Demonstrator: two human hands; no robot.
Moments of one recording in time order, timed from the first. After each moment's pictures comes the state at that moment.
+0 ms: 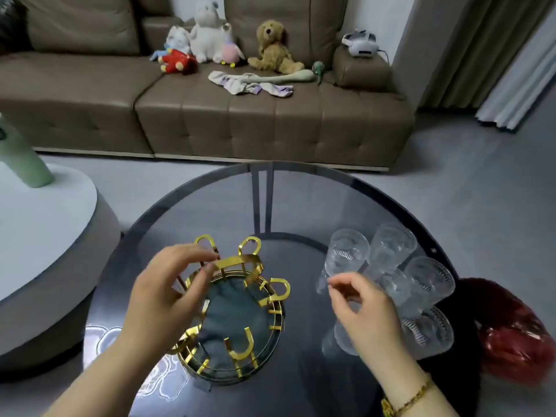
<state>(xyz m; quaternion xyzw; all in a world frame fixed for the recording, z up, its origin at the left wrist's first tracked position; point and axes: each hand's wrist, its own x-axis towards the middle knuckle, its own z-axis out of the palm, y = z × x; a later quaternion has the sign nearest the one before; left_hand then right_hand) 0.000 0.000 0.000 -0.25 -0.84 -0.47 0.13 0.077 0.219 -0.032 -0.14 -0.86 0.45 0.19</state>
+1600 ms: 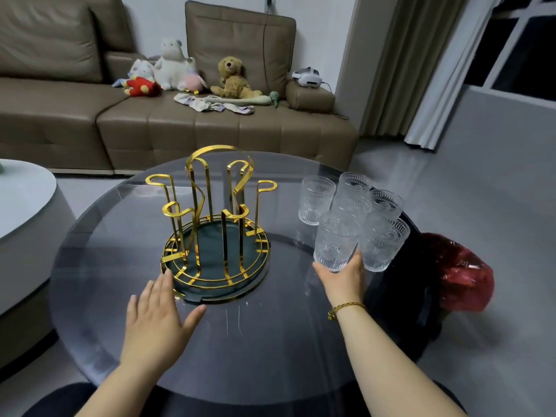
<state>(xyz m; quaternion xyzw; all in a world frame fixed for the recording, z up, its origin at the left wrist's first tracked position) 0.078 -0.051 -0.203 -0.12 -0.97 -0.22 0.05 0.129 0.208 -0.187 -0.38 -0.77 0.44 0.28</state>
